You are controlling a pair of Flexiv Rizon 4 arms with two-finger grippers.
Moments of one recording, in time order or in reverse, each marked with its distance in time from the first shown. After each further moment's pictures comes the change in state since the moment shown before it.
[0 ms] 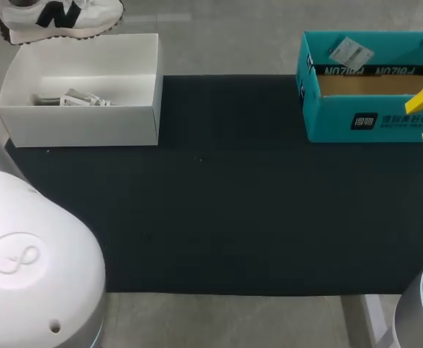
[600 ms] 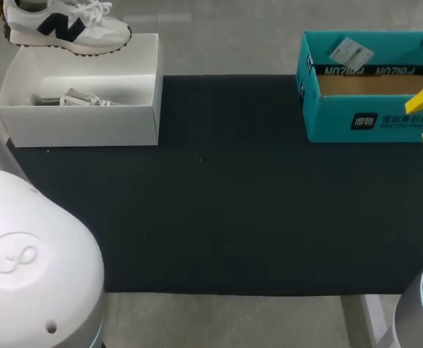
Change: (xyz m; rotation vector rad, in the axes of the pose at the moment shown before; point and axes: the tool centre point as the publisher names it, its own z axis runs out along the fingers) left arm -0.017 0.016 -0.001 -0.051 0.074 0.219; right arm 0.000 0.000 0.000 0.000 0.000 0.000
